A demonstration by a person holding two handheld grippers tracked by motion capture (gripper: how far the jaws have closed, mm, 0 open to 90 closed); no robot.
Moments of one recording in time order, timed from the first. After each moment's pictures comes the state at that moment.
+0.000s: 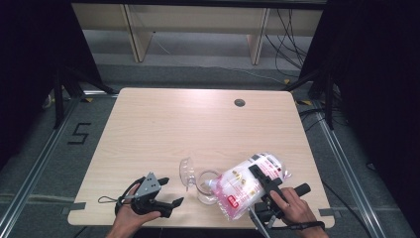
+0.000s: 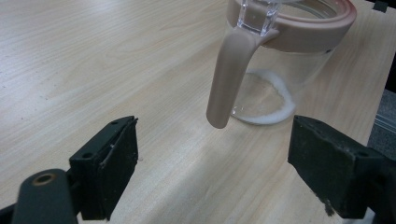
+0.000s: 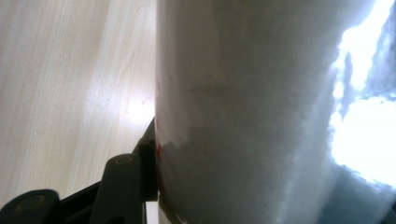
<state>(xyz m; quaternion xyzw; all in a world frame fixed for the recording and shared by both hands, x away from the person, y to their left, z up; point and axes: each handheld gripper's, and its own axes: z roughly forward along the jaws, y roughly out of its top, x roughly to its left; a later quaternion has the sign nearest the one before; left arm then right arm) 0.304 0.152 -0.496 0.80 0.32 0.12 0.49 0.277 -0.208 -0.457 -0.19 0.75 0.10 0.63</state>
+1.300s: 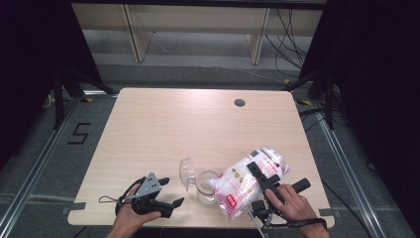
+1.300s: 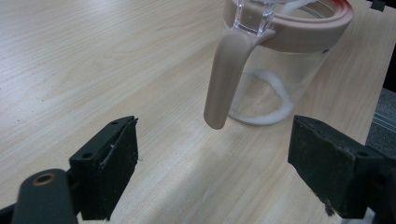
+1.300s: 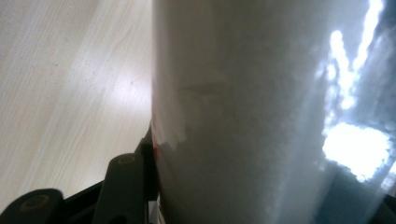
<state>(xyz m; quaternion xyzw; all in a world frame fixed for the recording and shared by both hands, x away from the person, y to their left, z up) 0.304 0.151 -0.495 0.81 0.32 0.13 0.48 0.282 -0.204 -0.453 -0.25 0.72 0.03 0.65</state>
